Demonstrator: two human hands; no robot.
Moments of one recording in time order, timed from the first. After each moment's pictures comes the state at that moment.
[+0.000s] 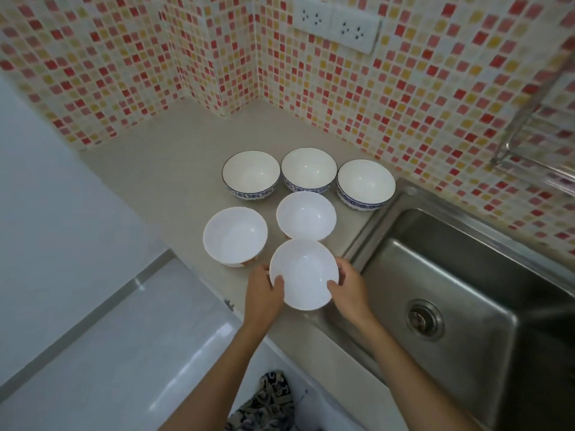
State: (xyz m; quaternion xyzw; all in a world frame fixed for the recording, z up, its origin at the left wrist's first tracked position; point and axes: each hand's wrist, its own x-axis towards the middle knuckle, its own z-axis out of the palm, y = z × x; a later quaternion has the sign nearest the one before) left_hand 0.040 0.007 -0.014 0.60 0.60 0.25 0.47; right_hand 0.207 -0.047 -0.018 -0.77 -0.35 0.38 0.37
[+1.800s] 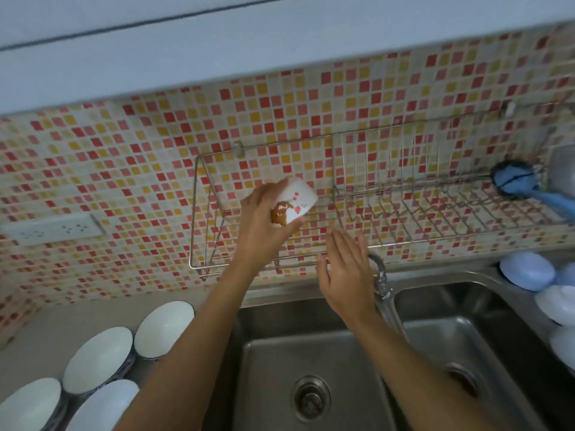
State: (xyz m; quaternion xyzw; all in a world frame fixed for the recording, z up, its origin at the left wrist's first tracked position) left_hand 0.473 -0.062 0.236 0.91 0.08 0.34 0.23; right_hand 0.523 -0.213 0.124 -0.83 -0.30 -0.36 0.30
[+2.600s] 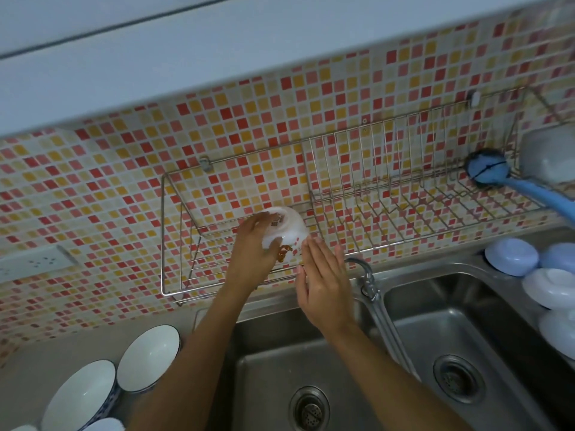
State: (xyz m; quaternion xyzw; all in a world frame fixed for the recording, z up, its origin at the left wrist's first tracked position) left_hand 0.508 -0.062 0.194 0.93 0.08 0.28 0.23; right_hand 0.528 -0.204 0.112 -0.79 -0.29 -0.41 0.35
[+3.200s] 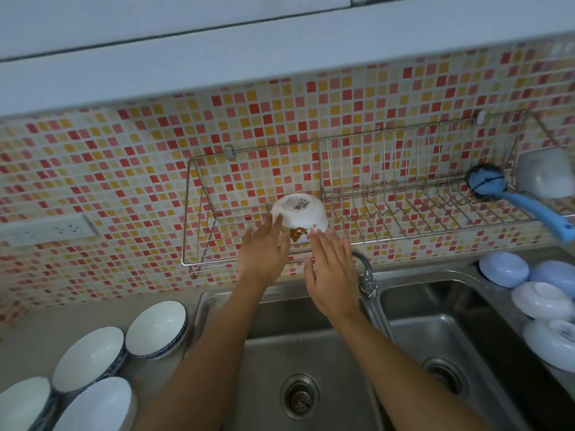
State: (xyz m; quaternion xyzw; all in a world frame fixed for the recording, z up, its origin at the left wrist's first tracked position) left_hand 0.480 -0.073 0.180 0.97 0.15 0.19 0.02; right_hand 0.514 -0.218 0.122 -0.85 -0.31 -0.30 0.29
